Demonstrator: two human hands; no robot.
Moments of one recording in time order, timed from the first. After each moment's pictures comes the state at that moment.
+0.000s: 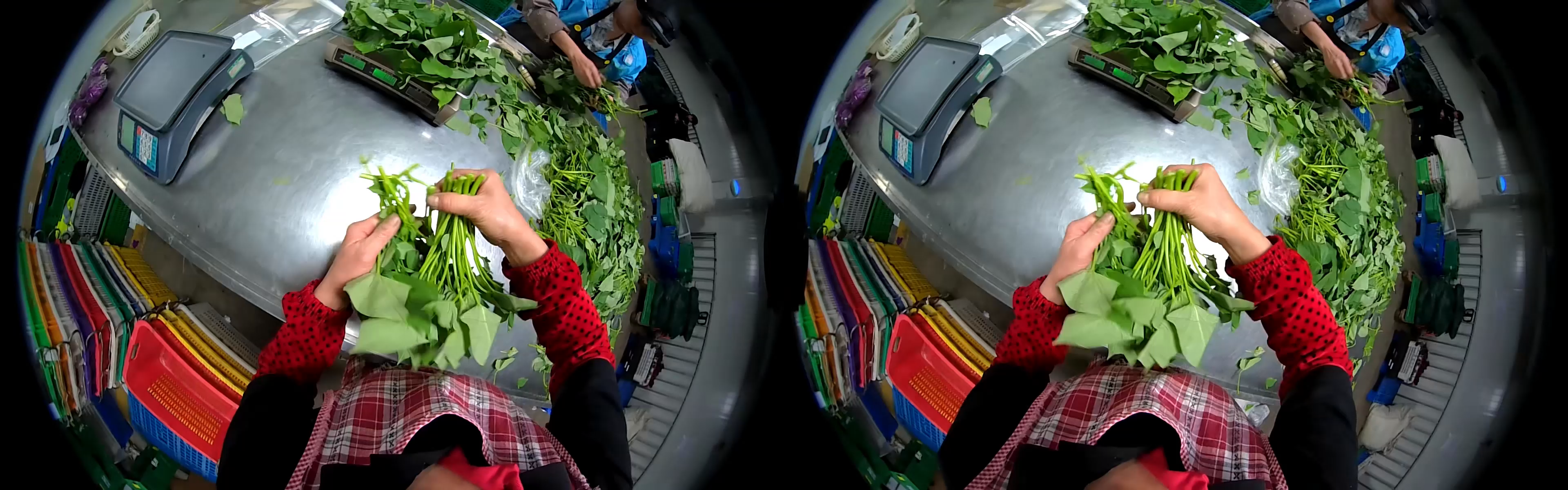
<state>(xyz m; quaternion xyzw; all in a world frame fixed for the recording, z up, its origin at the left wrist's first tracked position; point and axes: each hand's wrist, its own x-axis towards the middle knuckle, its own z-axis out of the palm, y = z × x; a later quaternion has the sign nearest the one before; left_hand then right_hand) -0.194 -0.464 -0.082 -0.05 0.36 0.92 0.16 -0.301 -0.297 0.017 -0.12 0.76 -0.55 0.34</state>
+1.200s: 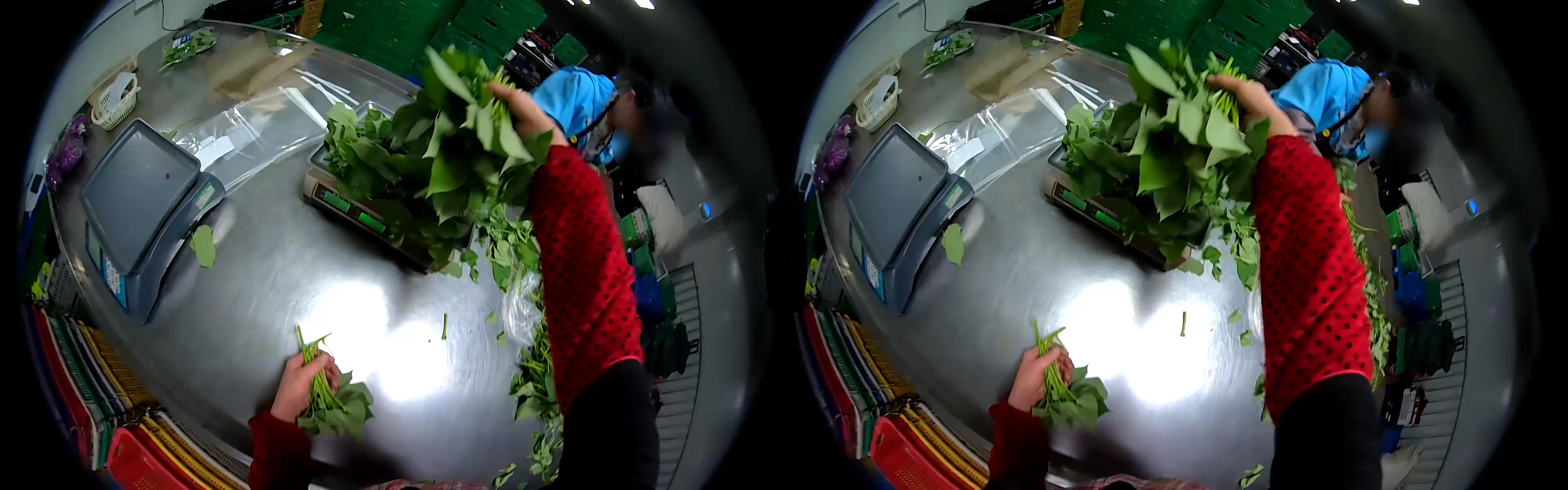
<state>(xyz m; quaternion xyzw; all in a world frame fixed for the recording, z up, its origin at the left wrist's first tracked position) -0.267 -0.565 -0.197 -0.21 0.39 0.88 0.16 -0.720 -0.341 0.075 -0.02 0.69 -0.68 0.23</state>
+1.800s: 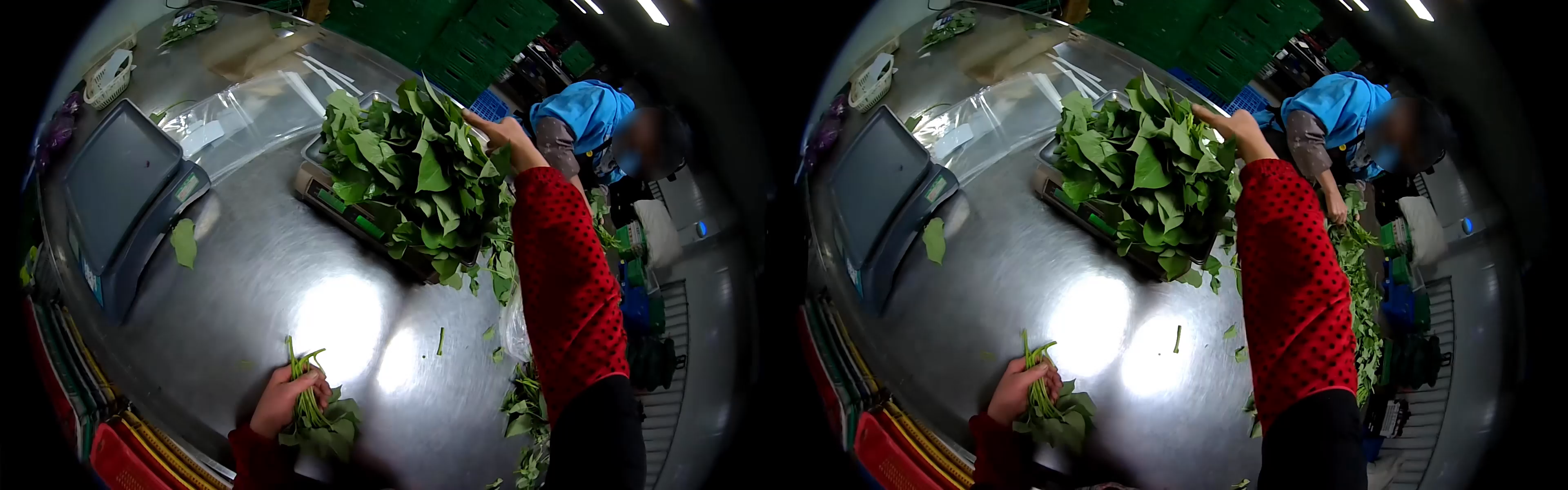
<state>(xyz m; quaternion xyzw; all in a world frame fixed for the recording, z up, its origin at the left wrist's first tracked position) -0.277 -0.571 -0.185 -0.20 0.40 0.87 0.20 -0.737 -0.350 0.017 -0.01 0.97 -0.22 0.04</state>
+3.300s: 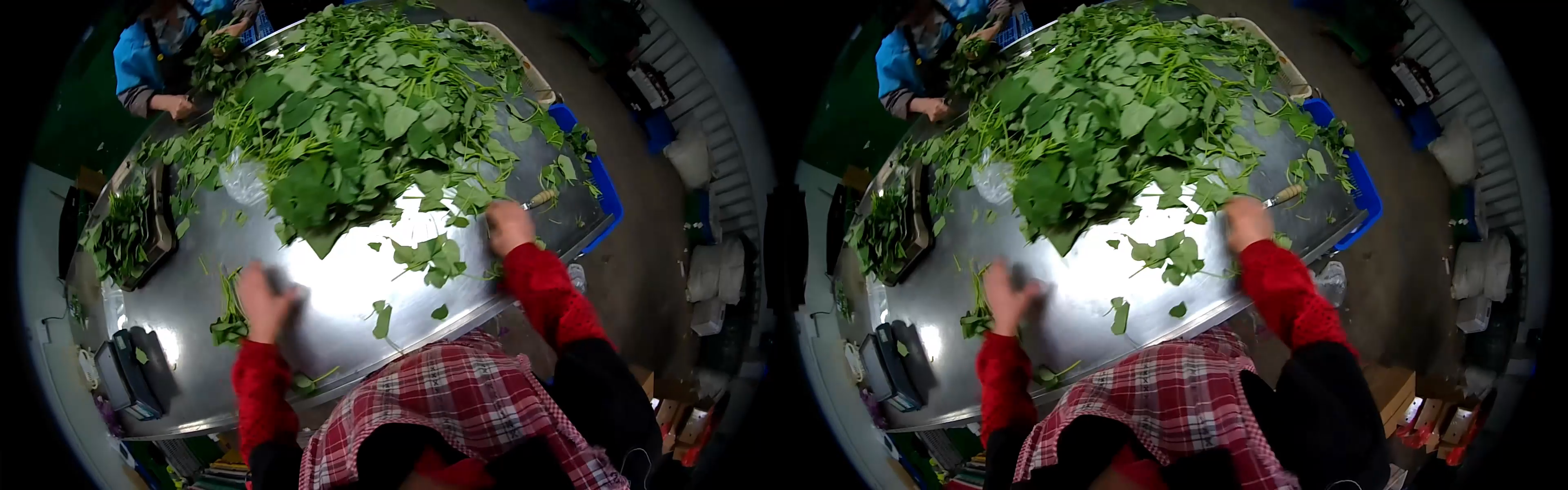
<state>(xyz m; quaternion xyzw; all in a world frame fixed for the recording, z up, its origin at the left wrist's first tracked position) -0.203 -0.176 -0.165 0.25 0.95 0.15 -0.05 0.018 0.292 -0.144 0.22 0.97 -0.05 -0.03</state>
